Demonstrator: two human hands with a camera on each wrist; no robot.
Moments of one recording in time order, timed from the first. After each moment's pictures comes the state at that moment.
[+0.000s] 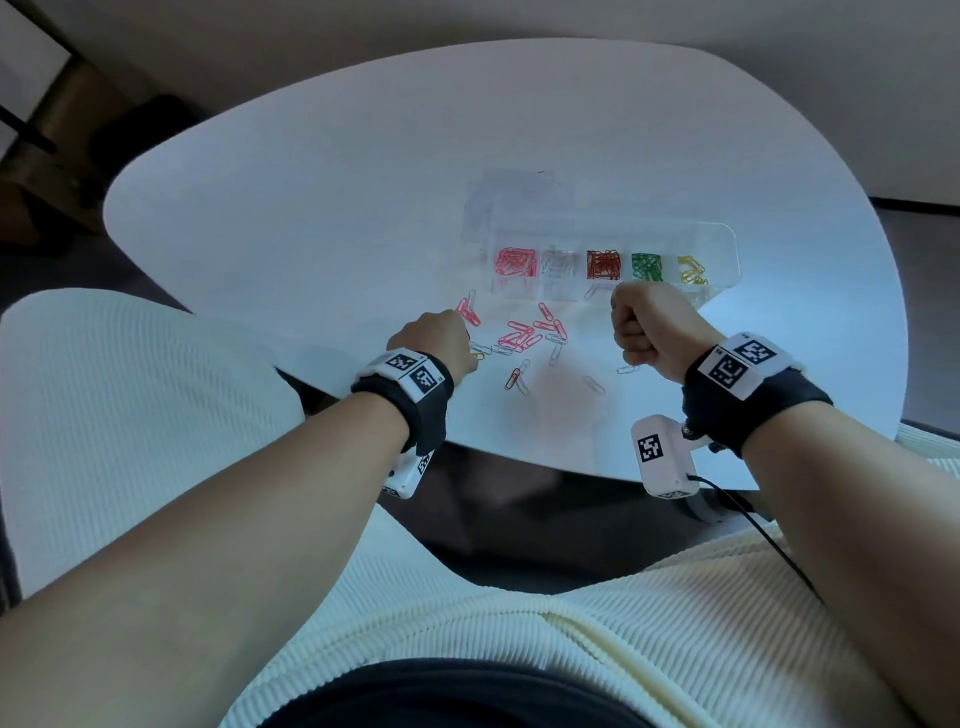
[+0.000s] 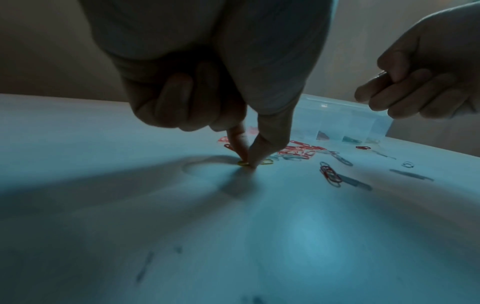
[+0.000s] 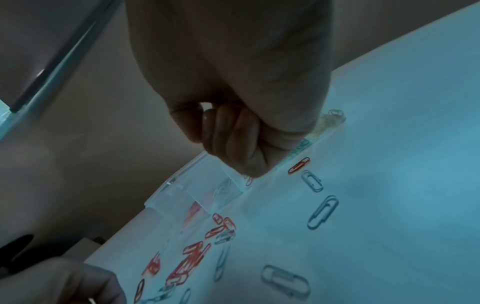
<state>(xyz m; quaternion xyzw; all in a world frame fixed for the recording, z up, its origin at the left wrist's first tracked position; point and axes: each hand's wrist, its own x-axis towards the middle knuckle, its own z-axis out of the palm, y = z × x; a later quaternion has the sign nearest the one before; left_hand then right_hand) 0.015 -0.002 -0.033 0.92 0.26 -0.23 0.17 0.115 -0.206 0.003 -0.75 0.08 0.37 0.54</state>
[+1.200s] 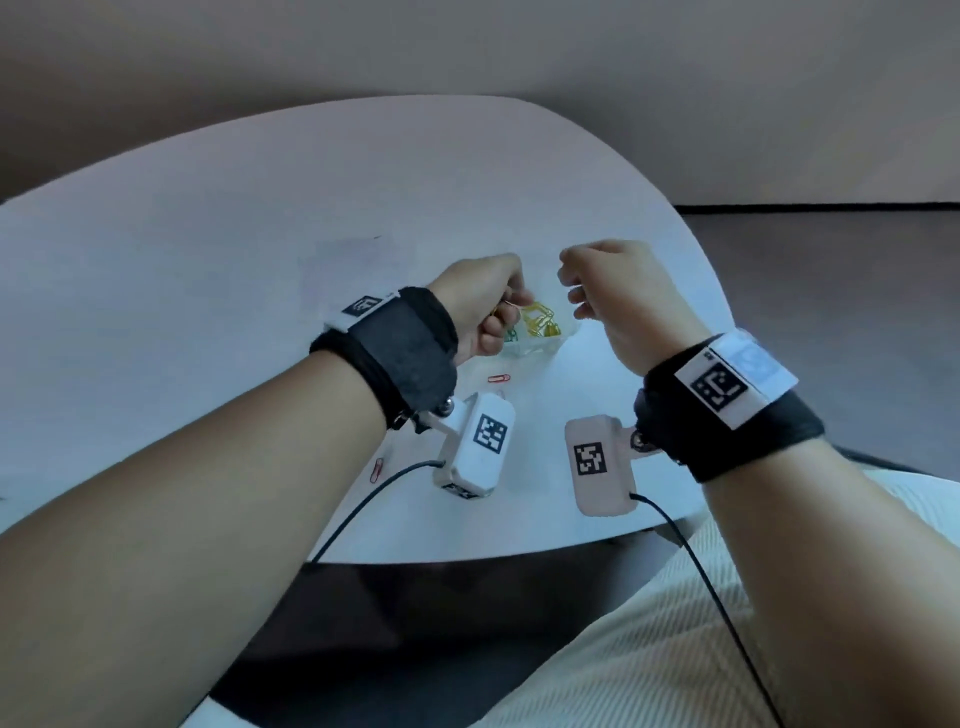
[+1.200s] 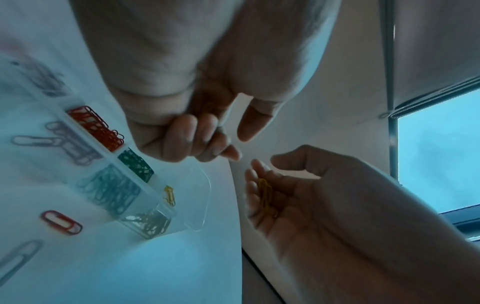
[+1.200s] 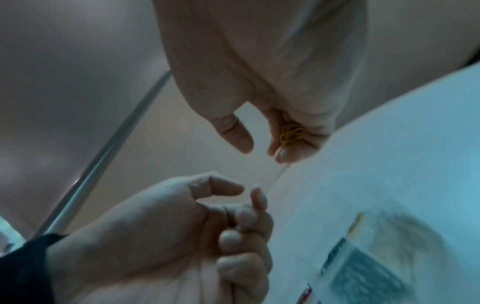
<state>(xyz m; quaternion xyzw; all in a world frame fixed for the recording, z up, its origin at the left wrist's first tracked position) 0.165 -0.130 0.052 0.63 0.27 -0.28 0.68 0.180 -0.260 0.075 -0.82 0.12 0.17 0.53</state>
